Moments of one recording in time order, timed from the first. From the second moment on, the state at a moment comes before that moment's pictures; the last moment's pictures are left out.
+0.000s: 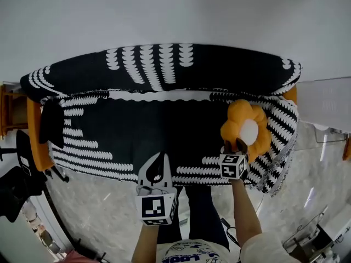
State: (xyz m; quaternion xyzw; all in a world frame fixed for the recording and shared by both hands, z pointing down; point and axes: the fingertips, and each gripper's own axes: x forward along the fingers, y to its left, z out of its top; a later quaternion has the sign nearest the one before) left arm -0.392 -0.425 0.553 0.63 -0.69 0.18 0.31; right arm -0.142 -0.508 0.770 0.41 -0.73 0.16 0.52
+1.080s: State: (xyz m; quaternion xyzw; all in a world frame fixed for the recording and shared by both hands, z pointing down) left arm -0.150 -0.346 0.357 0.92 -0.35 0.15 0.14; right arm 0.051 -0.229 0.398 0.82 -0.51 0.19 0.18
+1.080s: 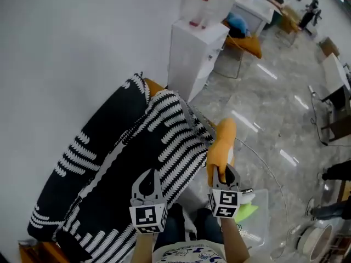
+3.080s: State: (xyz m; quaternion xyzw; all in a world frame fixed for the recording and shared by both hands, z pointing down) left arm 0.324 0.381 0.594 0.89 0.30 0.35 -0.05; right arm 0.219 0.581 0.787 0.85 0.06 0.51 -0.04
